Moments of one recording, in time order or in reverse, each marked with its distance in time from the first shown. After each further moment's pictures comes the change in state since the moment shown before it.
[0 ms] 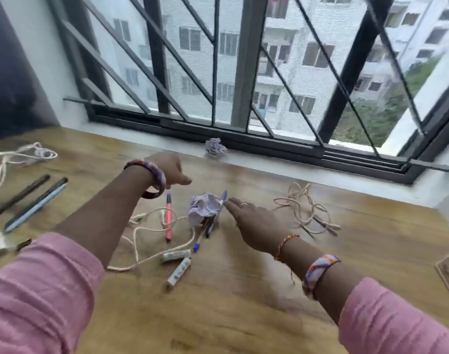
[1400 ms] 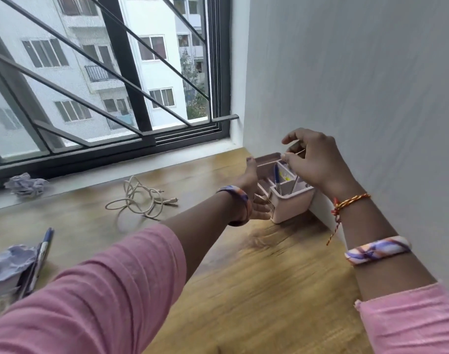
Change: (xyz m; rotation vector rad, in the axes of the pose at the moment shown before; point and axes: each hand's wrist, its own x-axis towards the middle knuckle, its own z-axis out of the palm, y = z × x) left_hand -0.117 0.381 0.171 -0.977 -0.952 0.018; right_hand -0.311 0.153 -0.093 0.285 0.765 0.960
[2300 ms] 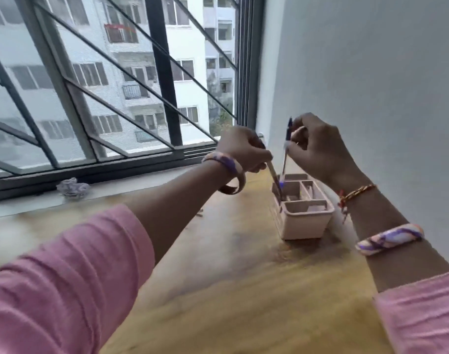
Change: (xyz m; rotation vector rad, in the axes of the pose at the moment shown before) left_hand -0.078 0.058 -0.048 0.708 0.406 0.863; right_hand 0.025 -0.049 -0.005 0.073 0.095 -0.261
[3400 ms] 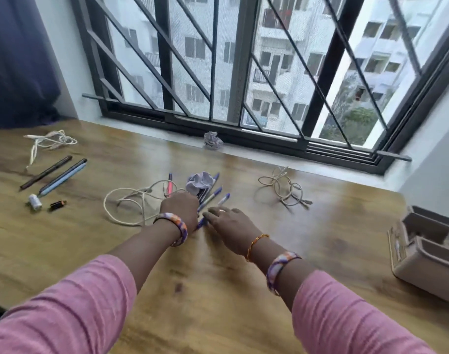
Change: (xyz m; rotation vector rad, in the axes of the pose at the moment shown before) left_hand -0.219 -0.217 -0.116 1.119 0.139 -0.745; right_hand -0.140 -0.181 0.229 -0.168 -0.803 -0.910
